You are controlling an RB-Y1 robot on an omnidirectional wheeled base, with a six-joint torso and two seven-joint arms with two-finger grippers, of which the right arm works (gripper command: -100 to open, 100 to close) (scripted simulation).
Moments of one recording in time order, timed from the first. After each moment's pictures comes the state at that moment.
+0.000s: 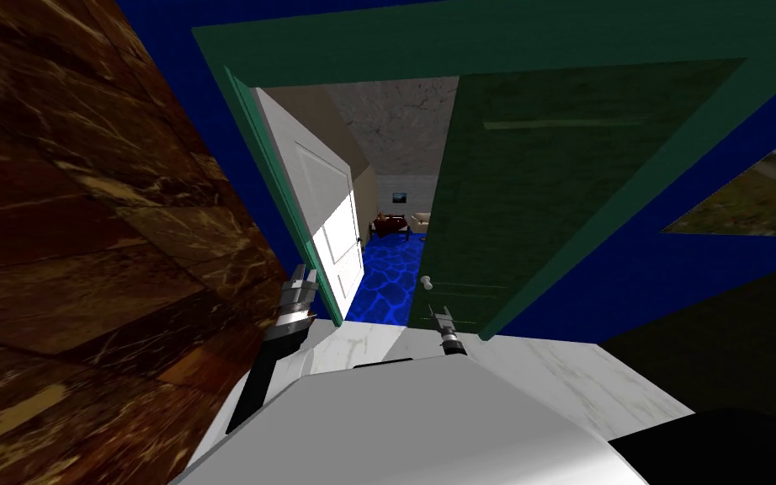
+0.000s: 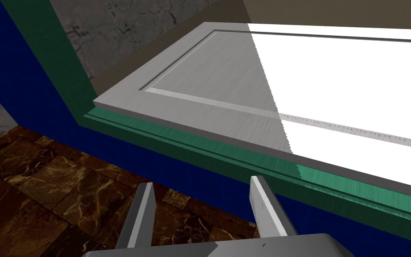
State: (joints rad) arm 0.25 -0.22 0.08 -1.04 -0.30 -0.78 1.55
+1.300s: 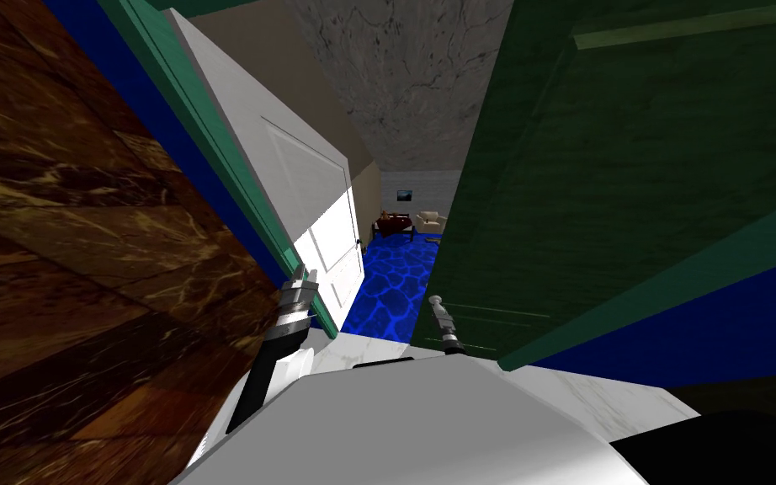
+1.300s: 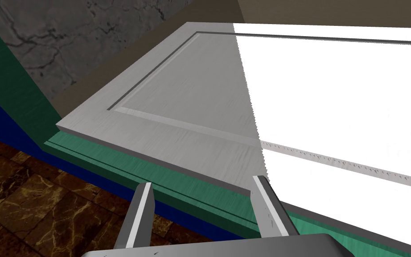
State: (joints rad) arm 0.22 -0.21 0.06 -1.00 -0.31 -0.79 1.58
